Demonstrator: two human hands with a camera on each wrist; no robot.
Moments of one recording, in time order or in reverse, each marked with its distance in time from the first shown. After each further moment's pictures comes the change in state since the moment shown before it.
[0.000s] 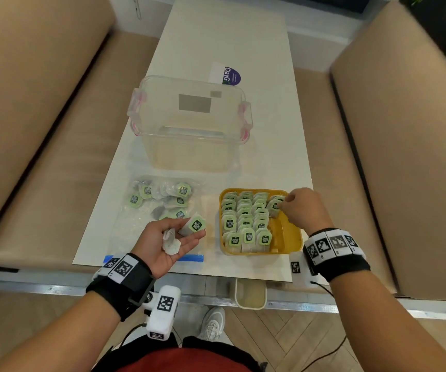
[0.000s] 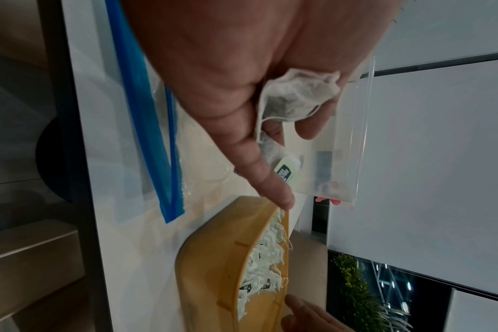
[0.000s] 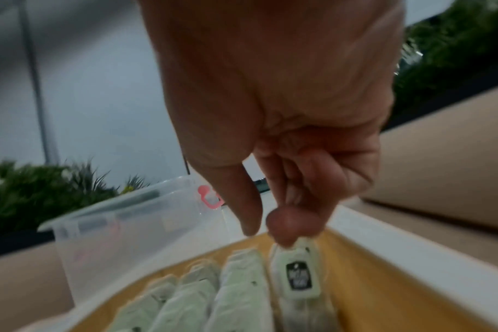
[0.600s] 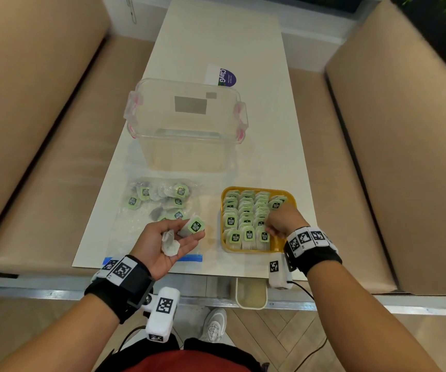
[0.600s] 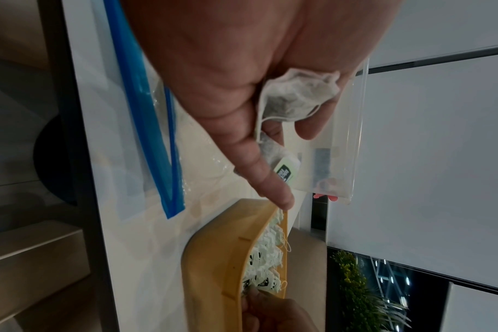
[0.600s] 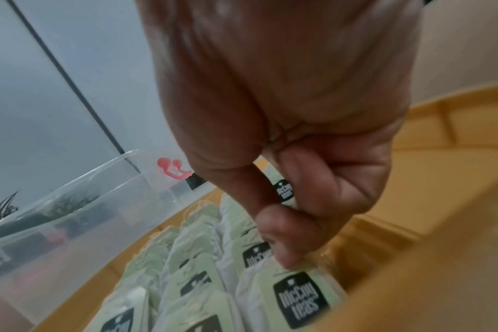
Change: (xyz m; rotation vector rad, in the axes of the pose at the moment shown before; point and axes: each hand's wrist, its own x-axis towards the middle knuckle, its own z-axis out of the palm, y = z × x) left_hand -0.004 -0.002 0.002 0.017 -0.010 0.014; right_hand -0.009 -0.012 0.031 0.076 -0.337 0.242
